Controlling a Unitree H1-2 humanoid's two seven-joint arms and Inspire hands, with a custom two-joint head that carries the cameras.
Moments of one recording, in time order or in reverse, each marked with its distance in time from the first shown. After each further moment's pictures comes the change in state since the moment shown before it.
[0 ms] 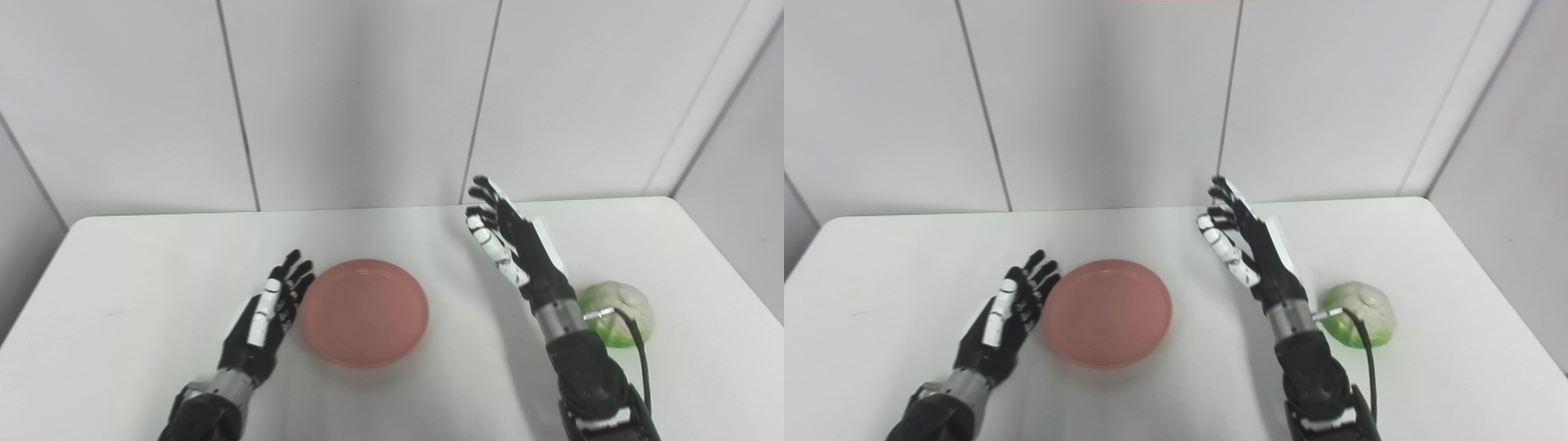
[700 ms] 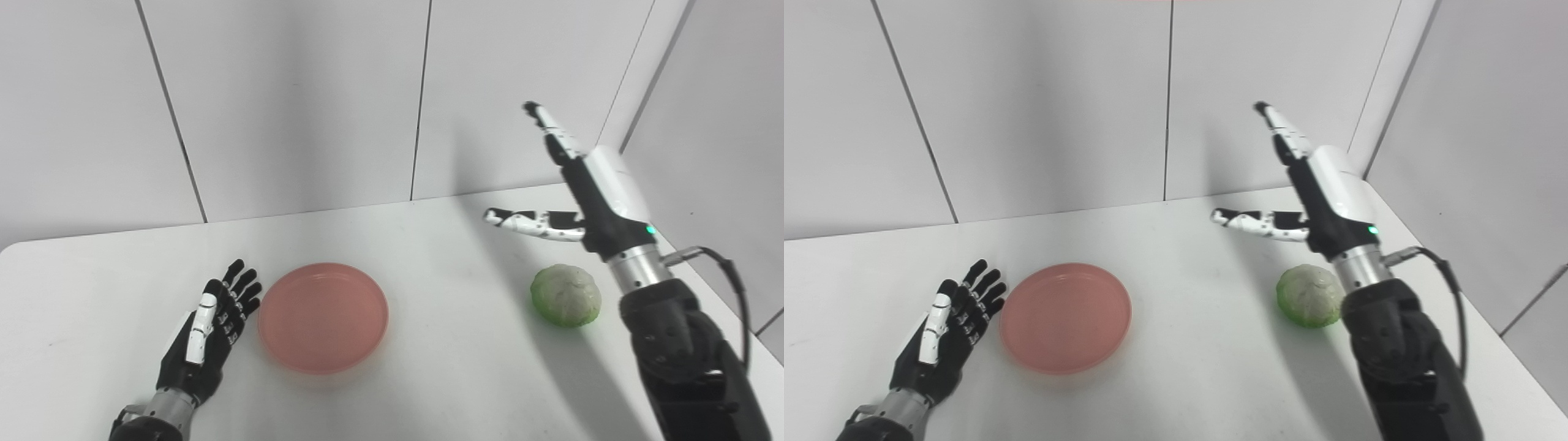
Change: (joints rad) left arm -0.019 0.045 0.042 0.054 -0.043 -0.019 -0.087; right arm 0.112 -0.322 -0.232 -0.247 -0.194 0.145 0.161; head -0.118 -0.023
